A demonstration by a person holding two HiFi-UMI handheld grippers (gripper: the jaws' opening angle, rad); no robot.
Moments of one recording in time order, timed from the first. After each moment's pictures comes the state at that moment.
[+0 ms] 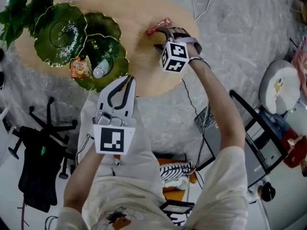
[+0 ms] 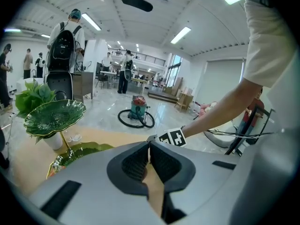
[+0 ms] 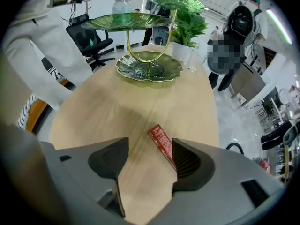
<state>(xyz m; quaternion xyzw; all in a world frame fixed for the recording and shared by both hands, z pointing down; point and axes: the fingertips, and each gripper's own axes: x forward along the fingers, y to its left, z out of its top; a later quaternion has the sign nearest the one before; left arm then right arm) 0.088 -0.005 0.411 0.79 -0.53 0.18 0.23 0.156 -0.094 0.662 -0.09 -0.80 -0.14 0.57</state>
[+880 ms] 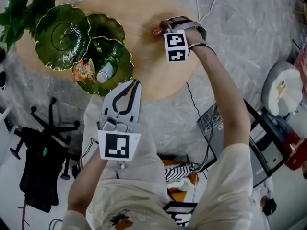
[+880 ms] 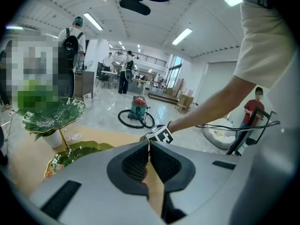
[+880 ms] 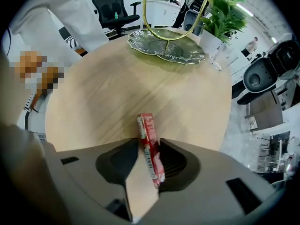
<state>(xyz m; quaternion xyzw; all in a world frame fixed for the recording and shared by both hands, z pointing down) 0.089 -0.006 0.415 0.79 -0.53 0.18 0.24 0.152 -0.136 0.689 -0.19 -0.71 -0.27 0.62</state>
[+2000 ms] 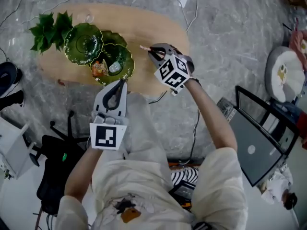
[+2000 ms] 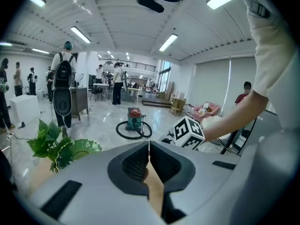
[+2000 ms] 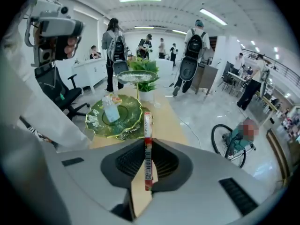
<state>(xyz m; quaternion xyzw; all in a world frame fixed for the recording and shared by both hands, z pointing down) 0.061 0.025 0.278 0.80 -0.53 0.16 0.21 0.127 -0.061 0.456 0.11 -0.89 0.02 0.44</state>
